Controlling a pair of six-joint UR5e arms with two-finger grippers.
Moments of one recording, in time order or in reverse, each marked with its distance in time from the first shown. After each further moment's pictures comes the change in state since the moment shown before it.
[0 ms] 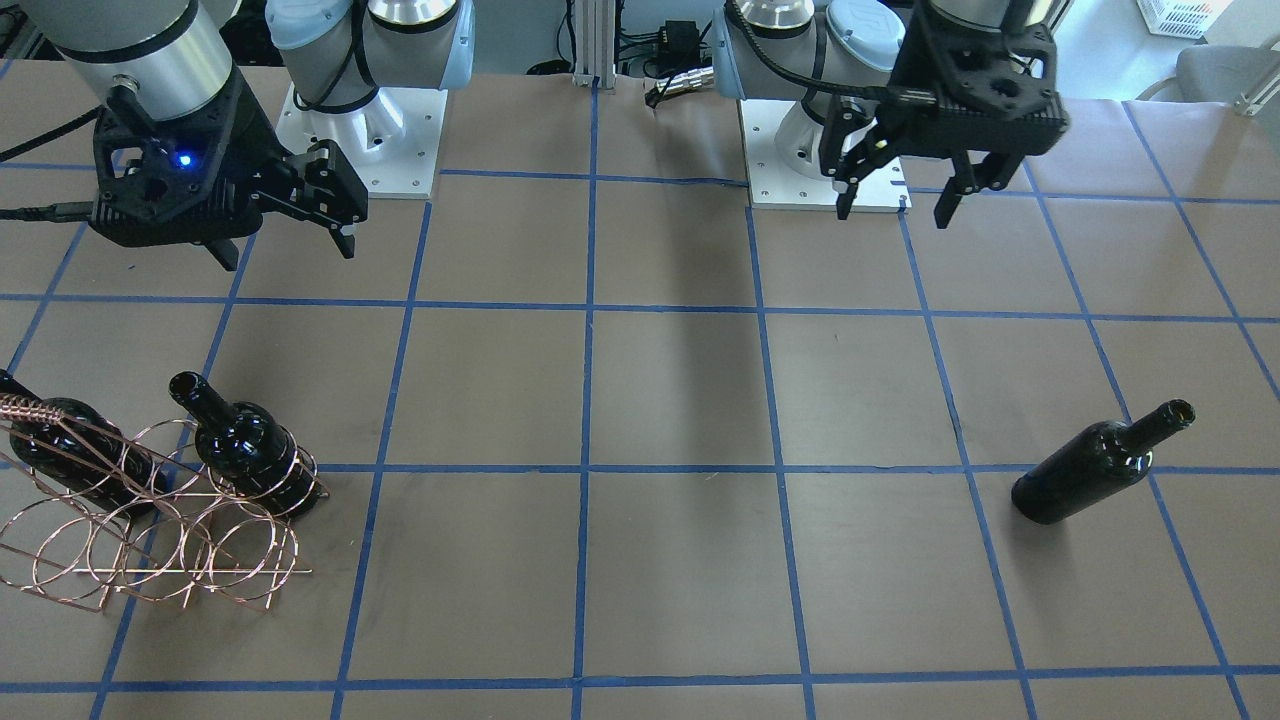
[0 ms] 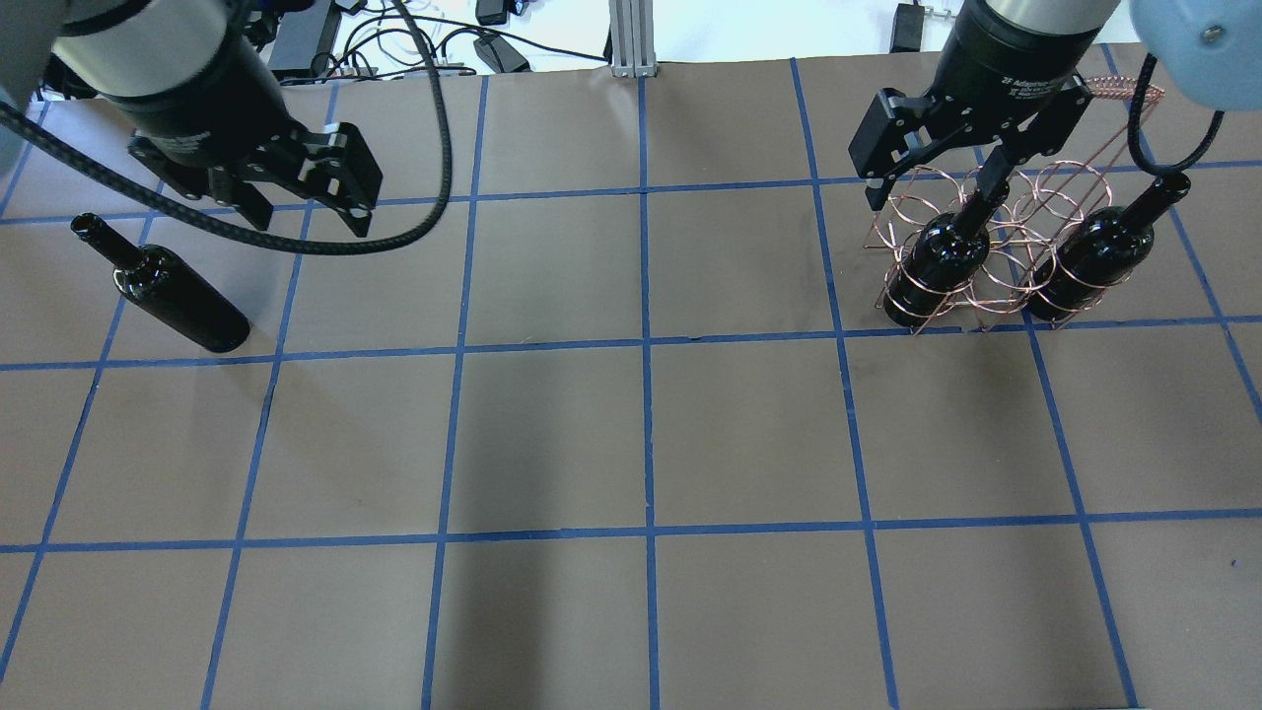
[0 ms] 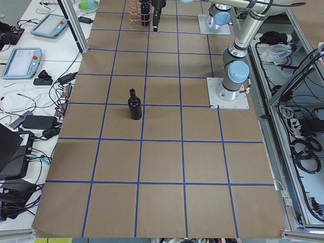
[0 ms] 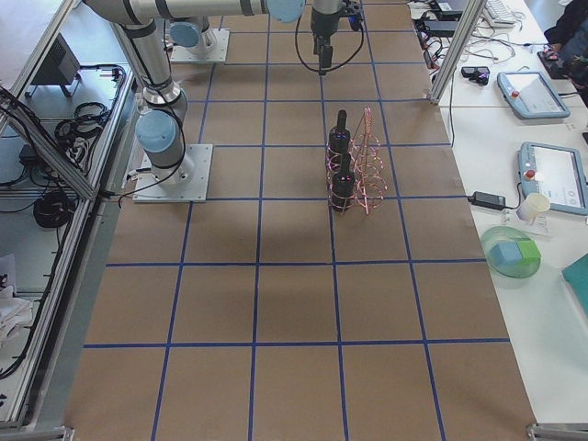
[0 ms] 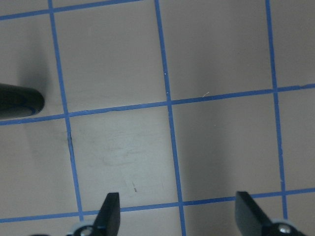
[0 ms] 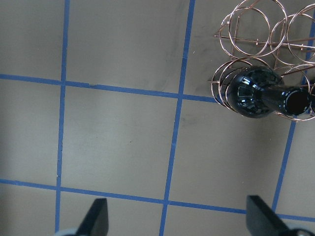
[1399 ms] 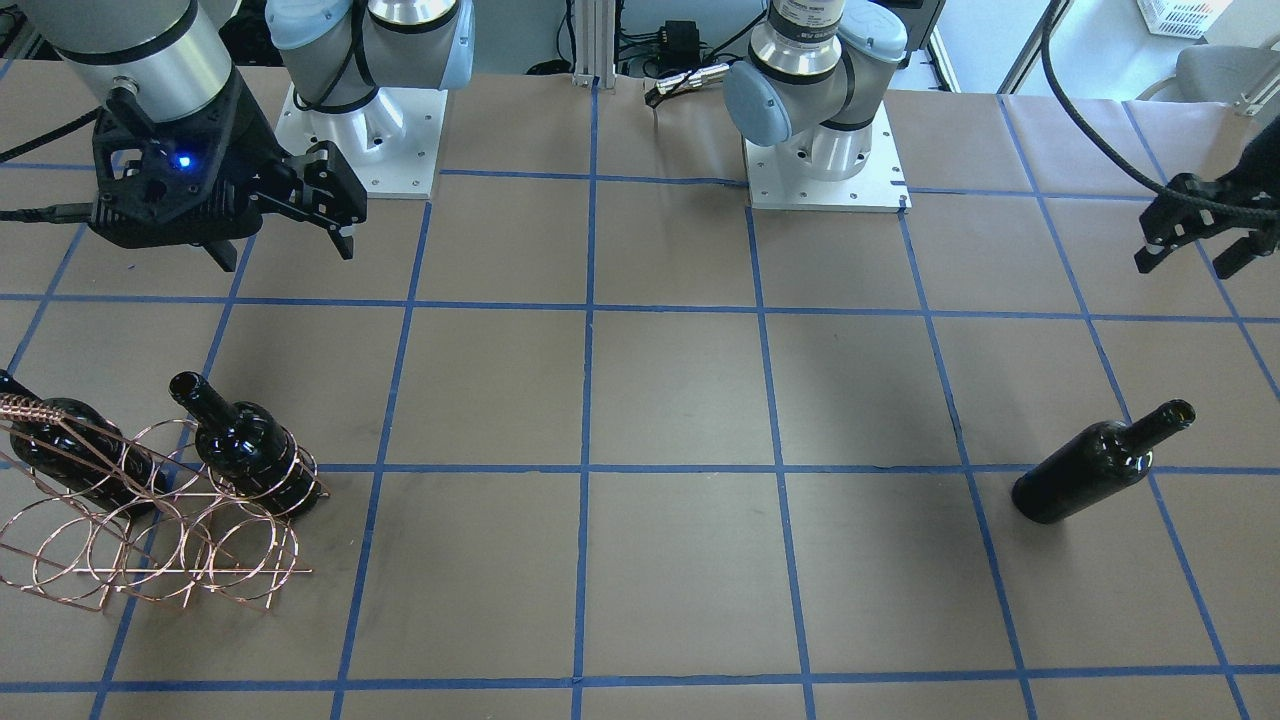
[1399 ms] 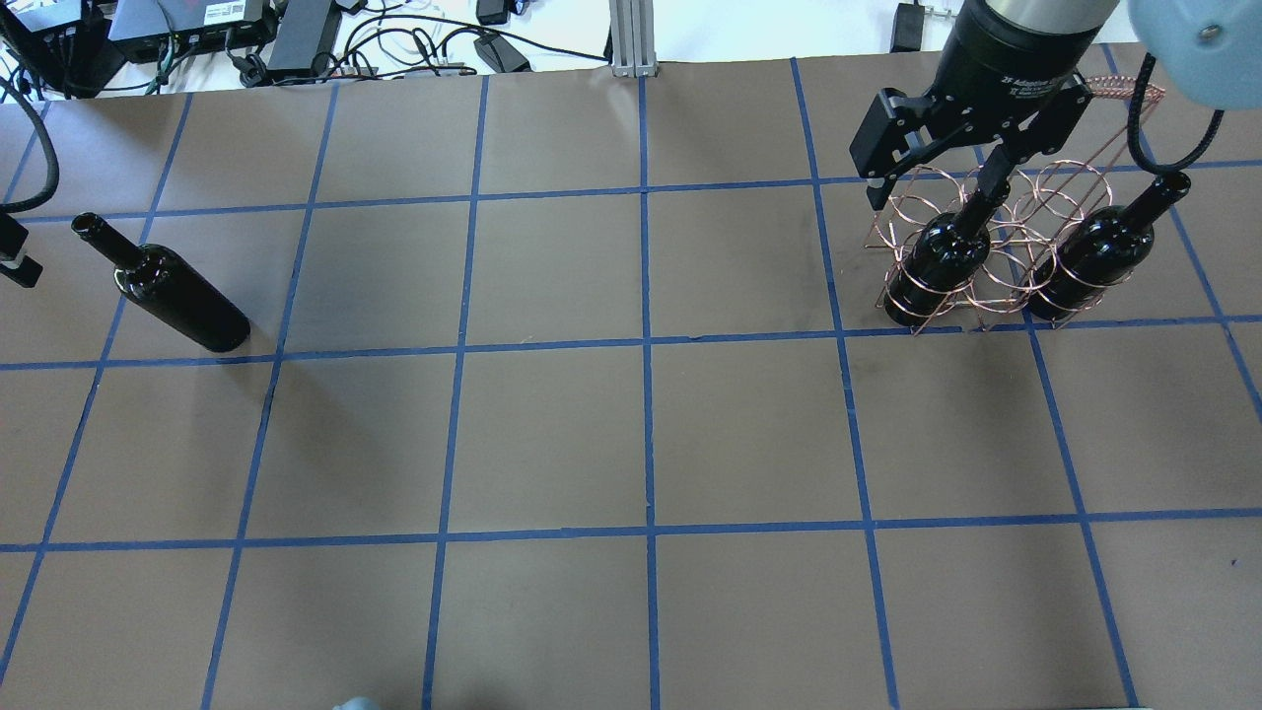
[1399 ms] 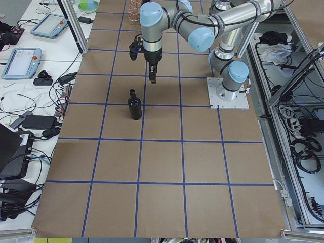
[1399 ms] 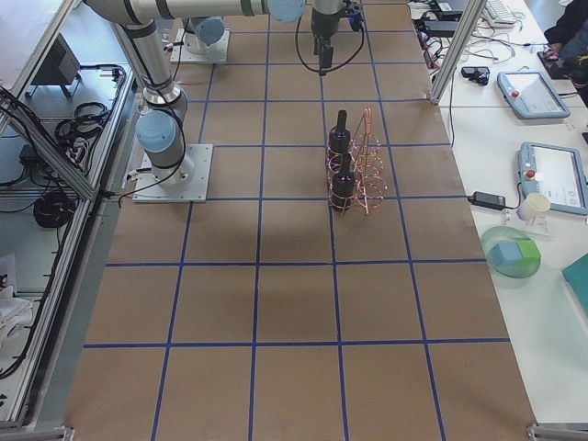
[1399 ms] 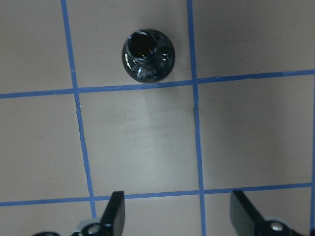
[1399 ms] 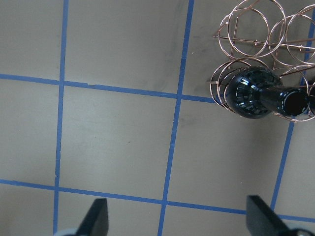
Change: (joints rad) left arm 0.573 -0.107 -0.043 0.062 0.002 0.567; right arm 0.000 0.001 0.000 -0.001 -0.004 -0.002
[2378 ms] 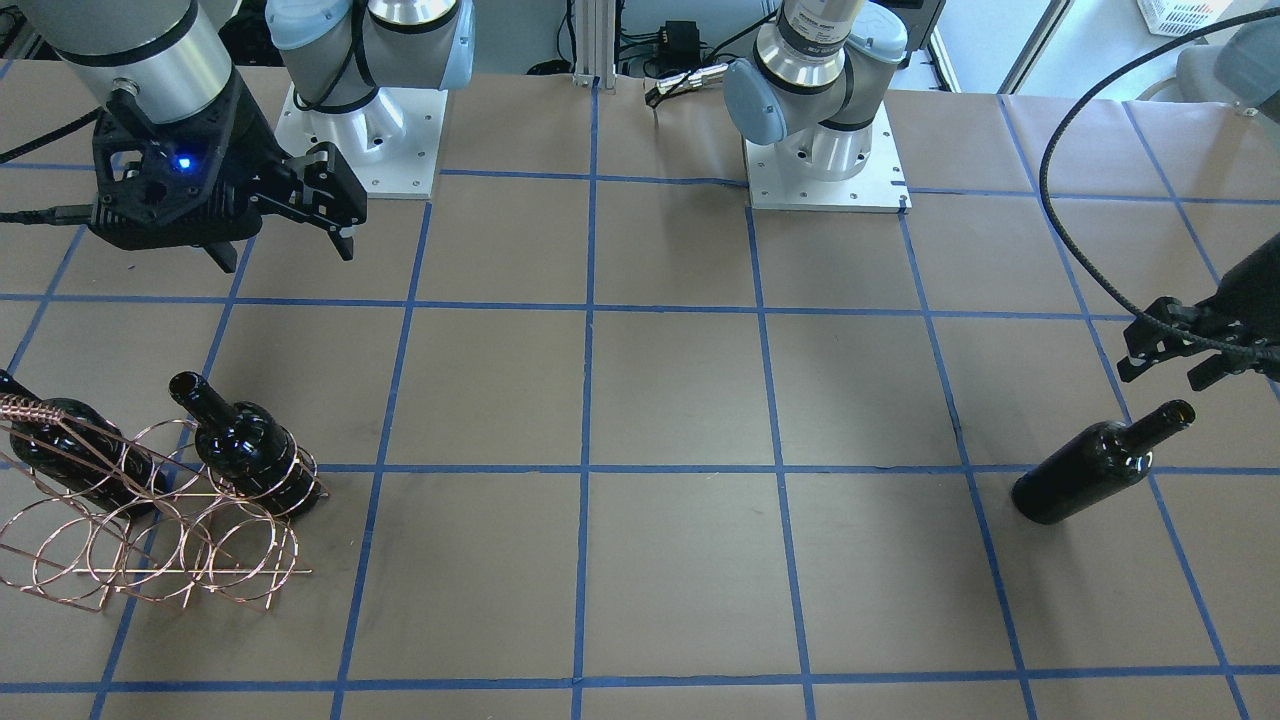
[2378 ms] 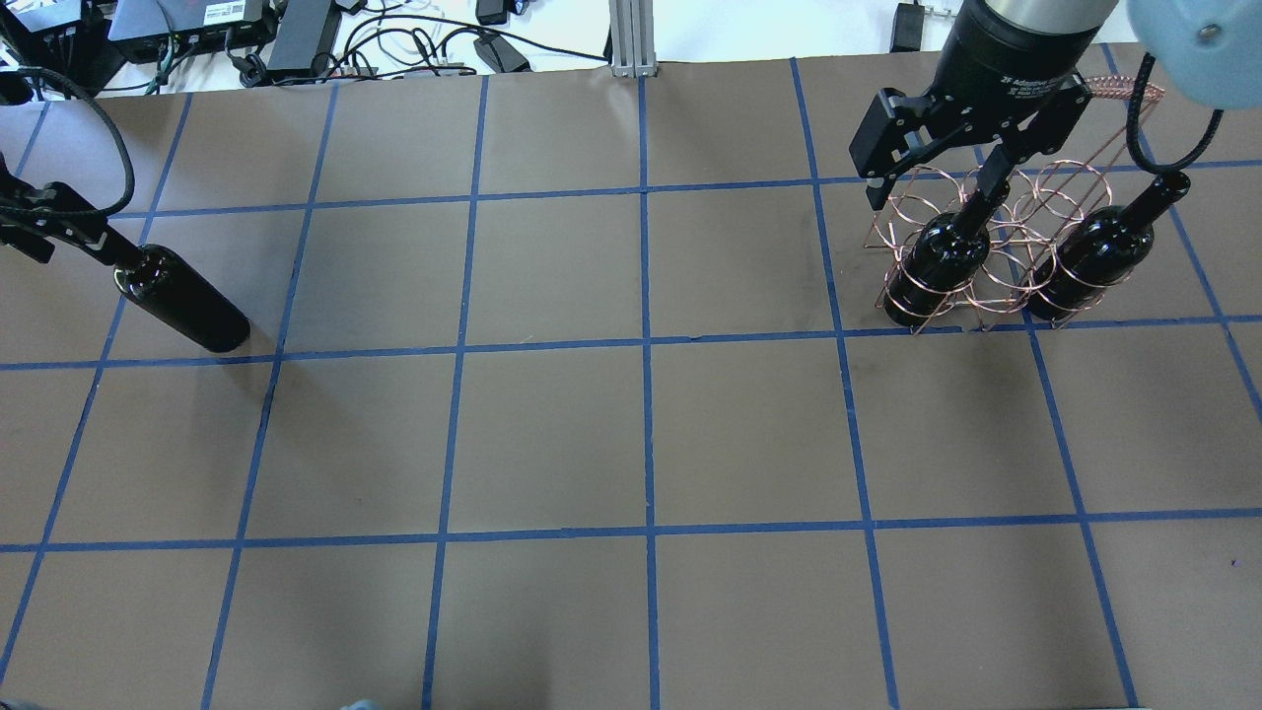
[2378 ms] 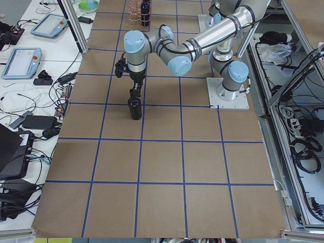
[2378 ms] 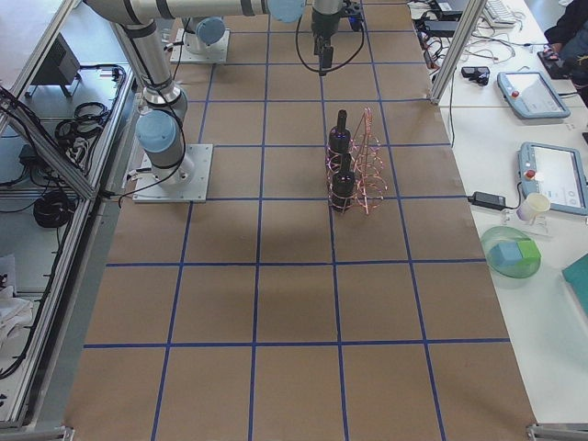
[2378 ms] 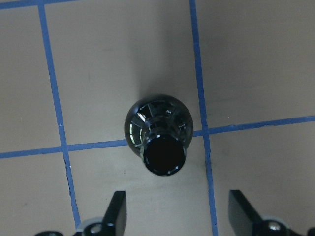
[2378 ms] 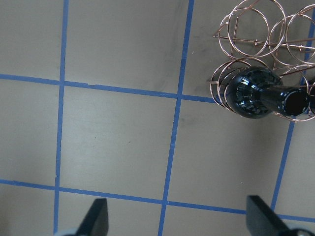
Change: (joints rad) left arm -0.044 -0.160 -0.006 0.173 -0.065 -0.020; right arm 0.000 0.000 0.000 0.000 0.001 0.001
